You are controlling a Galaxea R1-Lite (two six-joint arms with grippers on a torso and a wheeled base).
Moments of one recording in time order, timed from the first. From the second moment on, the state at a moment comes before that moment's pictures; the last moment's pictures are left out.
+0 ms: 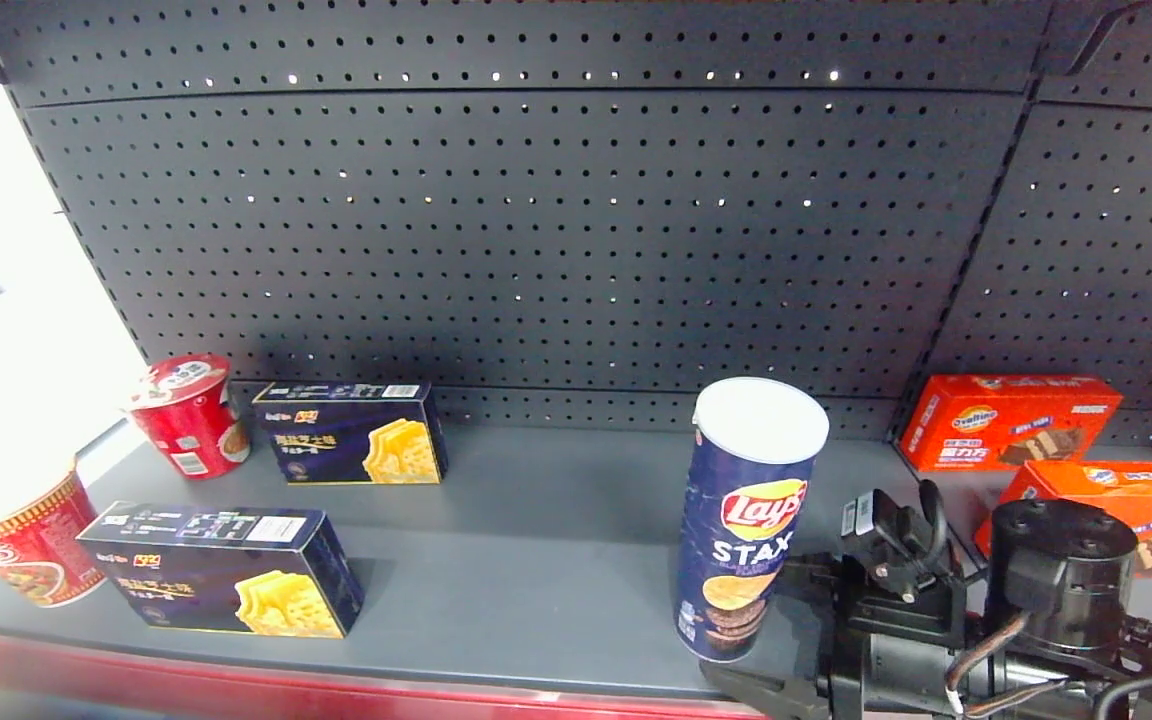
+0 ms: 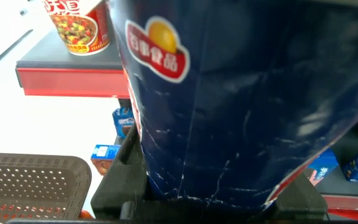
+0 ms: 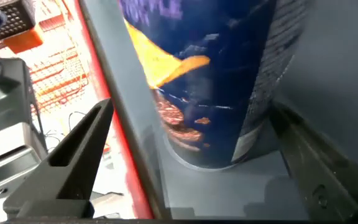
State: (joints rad) left arm -0.01 0.02 -0.21 0.31 0.00 -0.02; right arm 0.59 1.75 -0.27 -1.21 0.49 -0.07
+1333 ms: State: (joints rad) left arm -0.01 0.02 -0.12 0.09 0.07 -0.05; right arm 0.35 1.14 -0.01 -1.14 0.35 -0.06
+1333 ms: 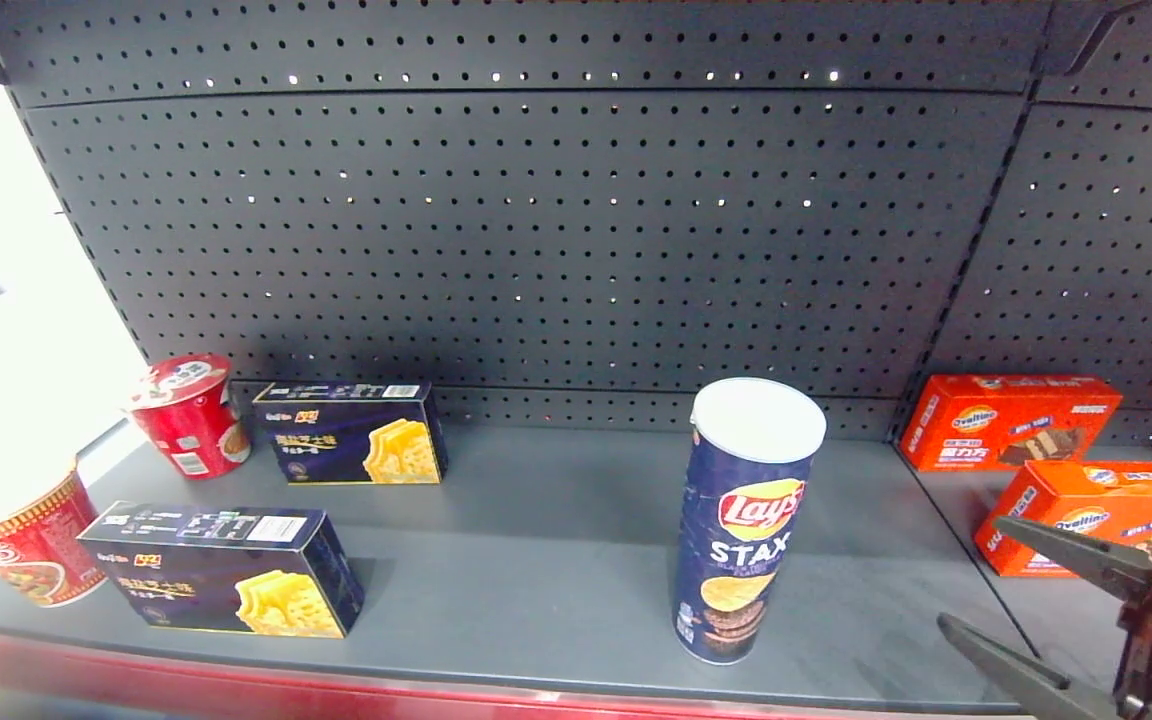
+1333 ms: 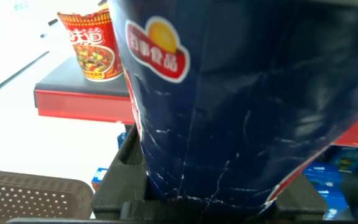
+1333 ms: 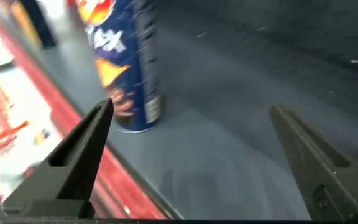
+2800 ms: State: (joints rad) left arm -0.01 0.08 -0.34 0.07 -0.36 -0.04; right arm 0.20 0.09 0.00 -0.05 -0.04 -0.06
